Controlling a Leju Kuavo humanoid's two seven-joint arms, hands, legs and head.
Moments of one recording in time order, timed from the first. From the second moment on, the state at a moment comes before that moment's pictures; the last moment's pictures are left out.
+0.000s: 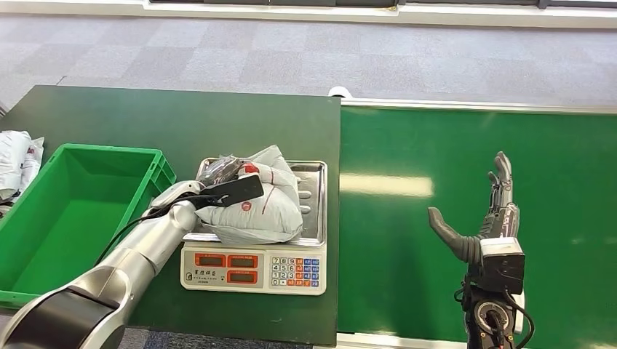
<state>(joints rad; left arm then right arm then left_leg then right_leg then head) -0.83 0.02 -0.40 -0.52 -0.79 0.00 -0.36 -0.11 0.02 0.03 -1.52 0.26 -0.08 -0.51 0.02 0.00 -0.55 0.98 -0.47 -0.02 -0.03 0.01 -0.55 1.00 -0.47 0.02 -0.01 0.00</state>
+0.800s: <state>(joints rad) -0.63 0.09 -0.31 -1.08 -0.68 0.60 -0.54 -0.02 0.02 0.01 -1.53 0.22 -0.07 -0.45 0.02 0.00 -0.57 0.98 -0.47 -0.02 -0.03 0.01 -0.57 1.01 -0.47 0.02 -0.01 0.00</state>
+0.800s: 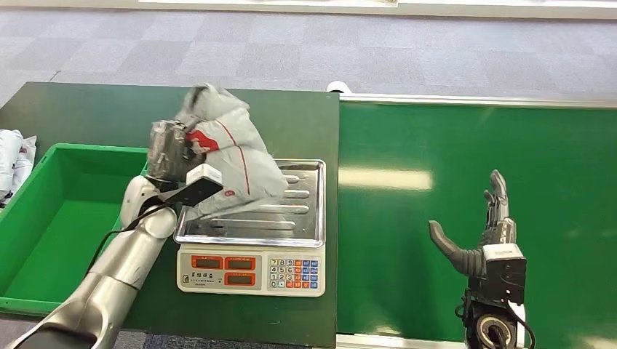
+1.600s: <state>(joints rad) -0.37 0.29 0.29 -1.73 -0.17 0.60 -0.60 0.04 0.07 -0.05 -1.47 0.26 -0.06 -0.39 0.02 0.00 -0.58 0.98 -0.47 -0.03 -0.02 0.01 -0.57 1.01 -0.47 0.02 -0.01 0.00</state>
